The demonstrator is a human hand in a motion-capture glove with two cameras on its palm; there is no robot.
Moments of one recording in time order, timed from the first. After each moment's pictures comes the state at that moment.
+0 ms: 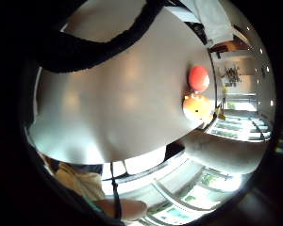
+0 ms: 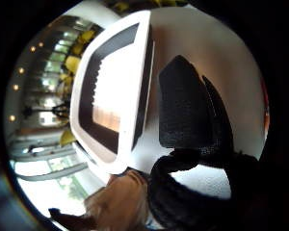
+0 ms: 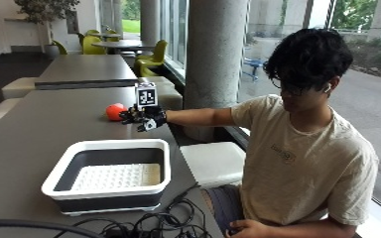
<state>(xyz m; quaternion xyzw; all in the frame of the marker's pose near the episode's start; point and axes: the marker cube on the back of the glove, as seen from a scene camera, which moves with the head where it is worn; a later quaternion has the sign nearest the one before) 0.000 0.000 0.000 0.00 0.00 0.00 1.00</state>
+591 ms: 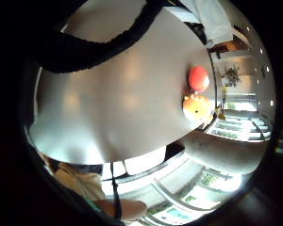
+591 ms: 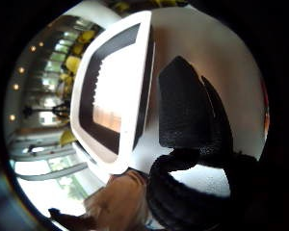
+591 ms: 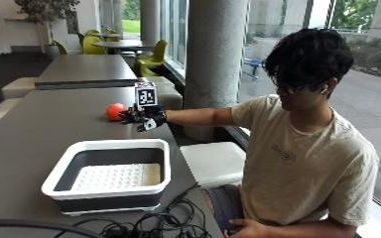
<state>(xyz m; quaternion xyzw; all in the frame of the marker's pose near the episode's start) -0.005 -0.003 -0.007 0.00 0.04 0.00 1.00</state>
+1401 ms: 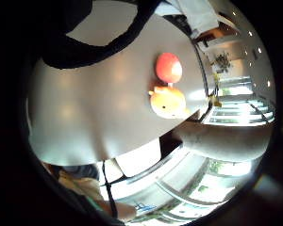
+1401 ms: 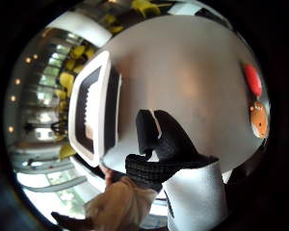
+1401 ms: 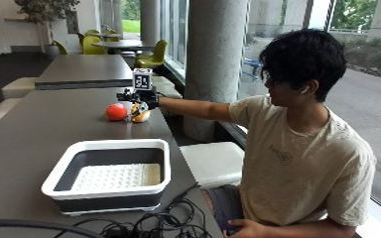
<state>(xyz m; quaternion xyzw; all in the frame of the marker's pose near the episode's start) 0.060 -0.010 -0.062 0.04 0.06 0.08 0.99</state>
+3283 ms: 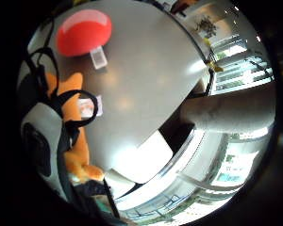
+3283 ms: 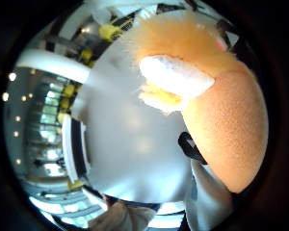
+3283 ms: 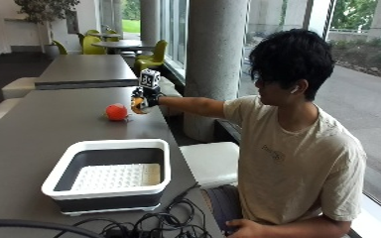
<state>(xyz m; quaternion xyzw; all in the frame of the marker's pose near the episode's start) 0.225 0.030 -0.028 0.10 0.03 0.23 0.97</state>
